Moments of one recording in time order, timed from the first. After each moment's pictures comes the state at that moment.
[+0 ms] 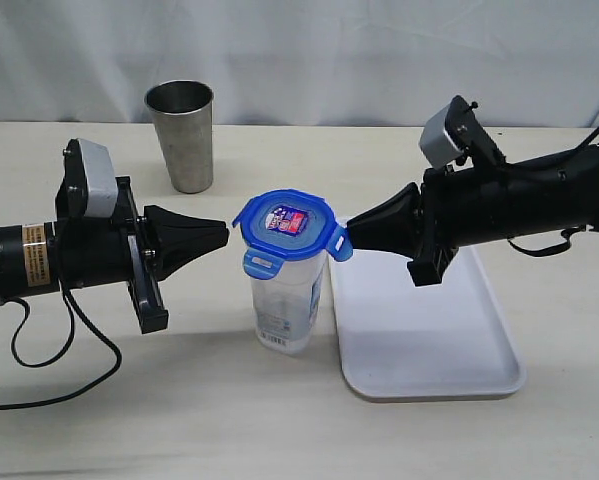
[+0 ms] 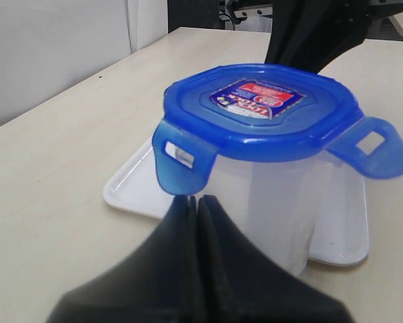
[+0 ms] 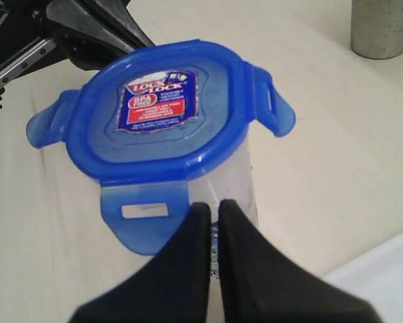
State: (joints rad) left arm -0.17 1.87 -0.62 1.12 -1.15 -0.33; right arm 0.12 1.71 -0.91 1.37 0.96 -1.89
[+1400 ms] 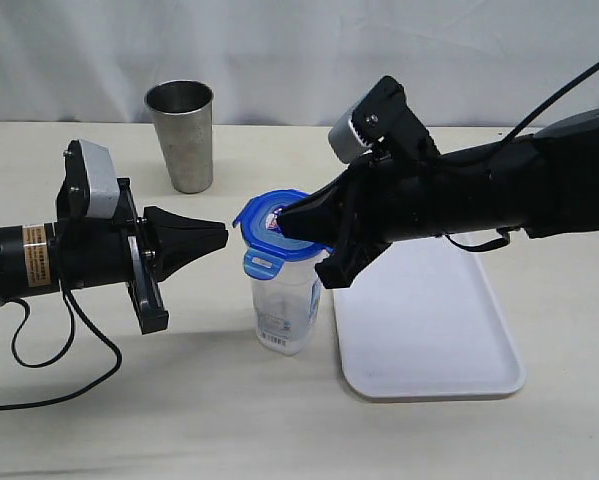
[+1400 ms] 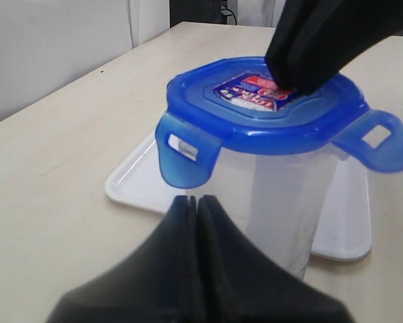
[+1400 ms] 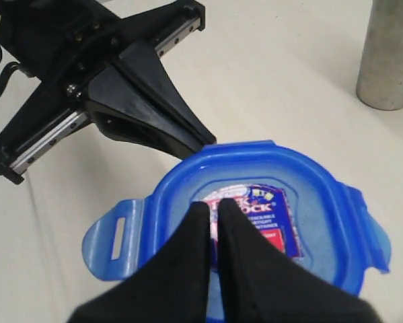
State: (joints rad) left arm -0.17 1.87 -0.62 1.12 -1.14 -0.33; right arm 0.40 1.61 -0.91 1.44 0.67 -1.77
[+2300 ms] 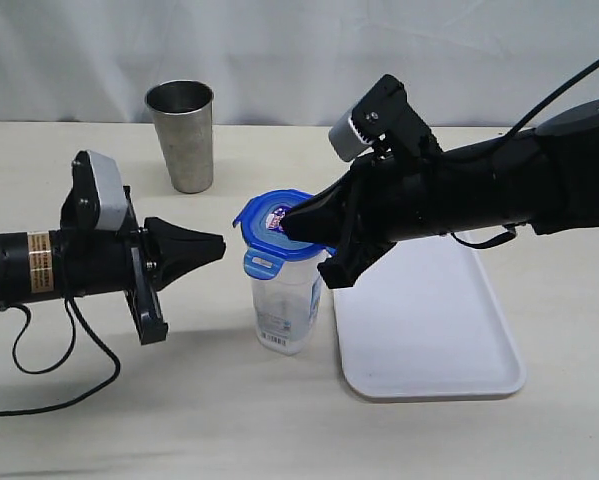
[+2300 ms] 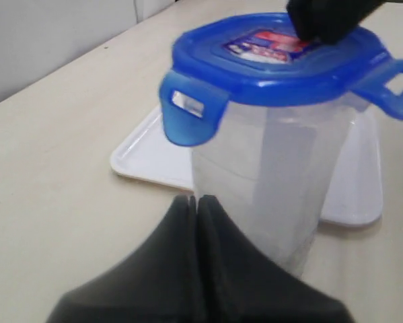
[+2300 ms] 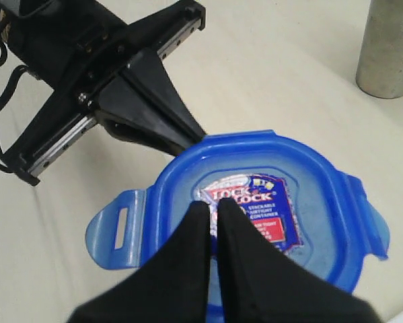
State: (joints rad) left arm -0.17 1.89 -0.62 1.14 -1.09 -0.28; right arm 0.40 1.61 -0.92 1.35 0.66 -1.68
